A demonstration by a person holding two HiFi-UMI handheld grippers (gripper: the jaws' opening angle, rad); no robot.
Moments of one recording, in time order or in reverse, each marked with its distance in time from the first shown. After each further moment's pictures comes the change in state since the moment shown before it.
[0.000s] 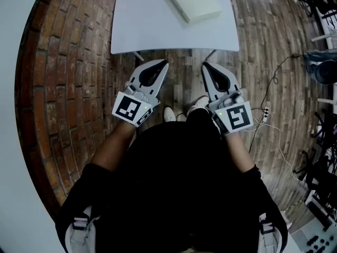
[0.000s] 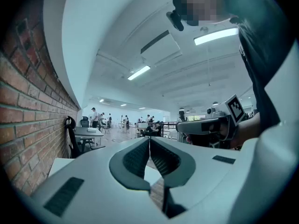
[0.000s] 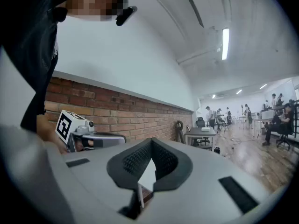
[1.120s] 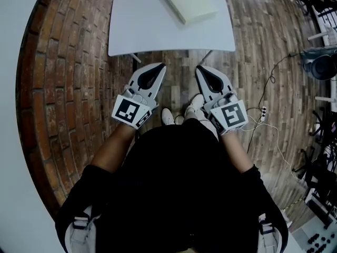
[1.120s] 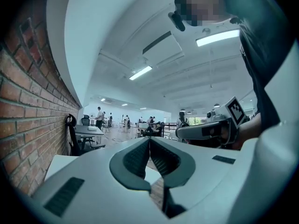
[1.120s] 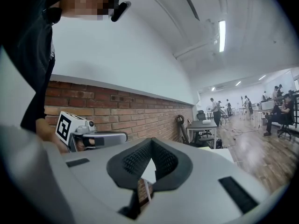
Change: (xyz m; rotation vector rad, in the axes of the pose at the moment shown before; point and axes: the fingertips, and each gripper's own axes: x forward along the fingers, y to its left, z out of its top) left arm -0.005 -0.007 -0.002 -0.032 0.008 0.011; right arm -0.003 0.008 -0.016 0.075 0.066 0.019
